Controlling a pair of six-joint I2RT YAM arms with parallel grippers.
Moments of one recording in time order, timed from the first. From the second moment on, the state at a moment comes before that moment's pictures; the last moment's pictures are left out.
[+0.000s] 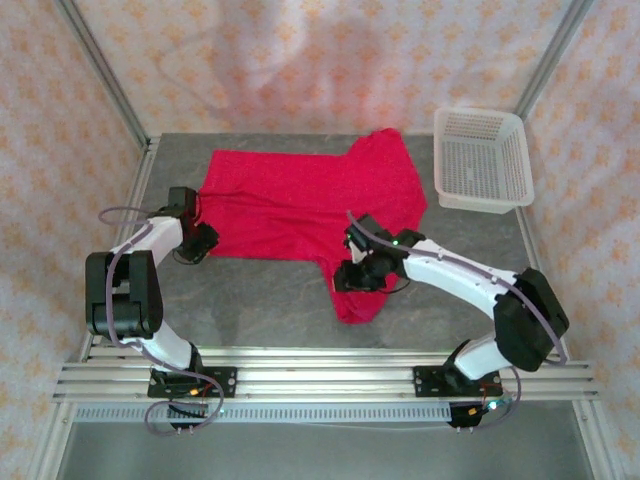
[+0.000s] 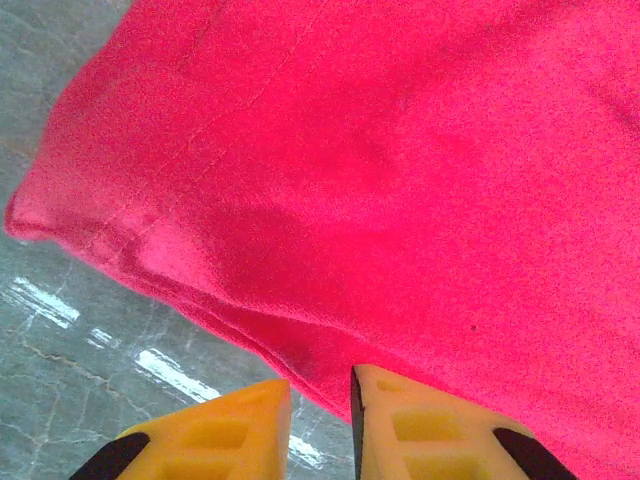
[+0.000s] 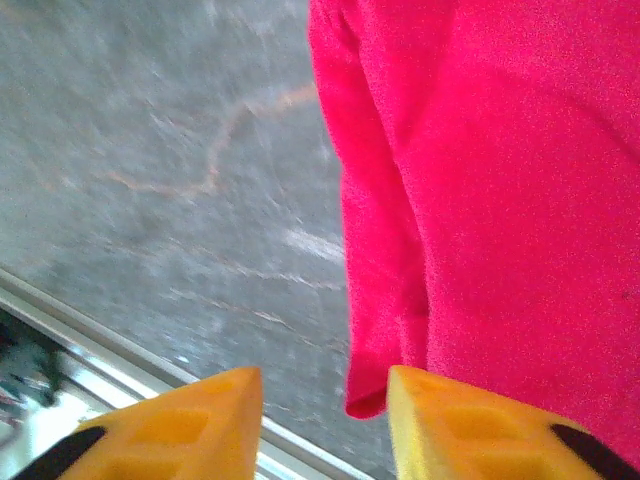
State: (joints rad) left arm 0.13 1.61 0.95 -0.59 0.08 -0.72; right arm 0.75 1.47 0.99 -0.74 -0.30 0.63
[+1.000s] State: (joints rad) left arm 0.19 1.76 1.04 -0.59 0.07 -0.70; right arm 0.74 1.25 0.83 -0.66 -0.51 0.59
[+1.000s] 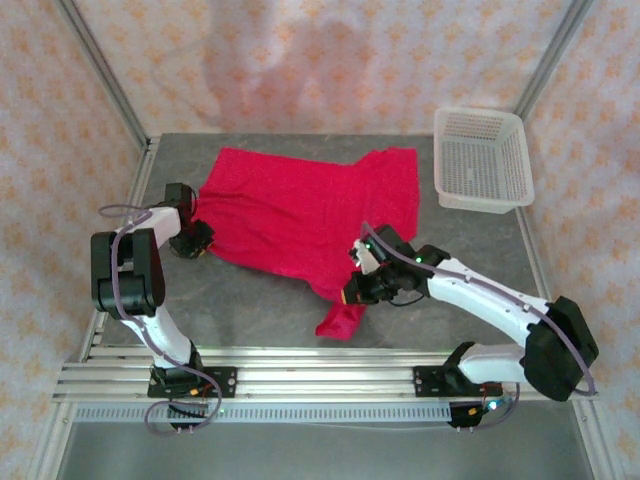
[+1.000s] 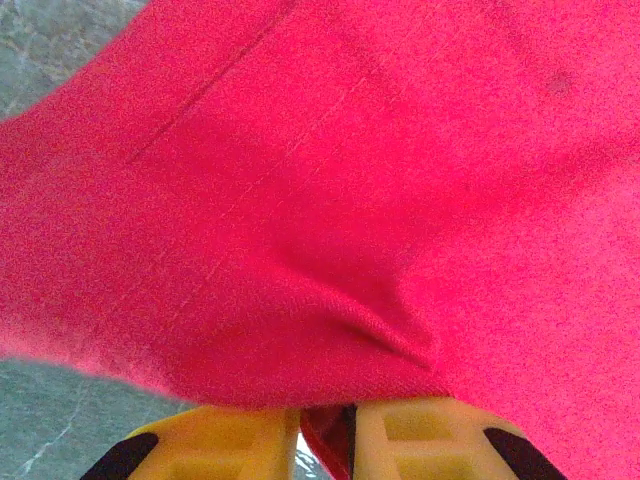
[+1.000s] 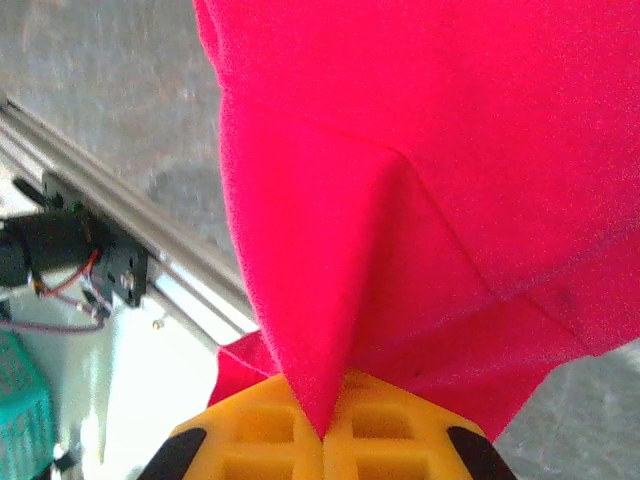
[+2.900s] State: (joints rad) left arm 0.24 1.60 0.86 -0.62 -0.01 -0.67; right arm 0.58 1.36 0.83 -0.82 -0.05 0.67
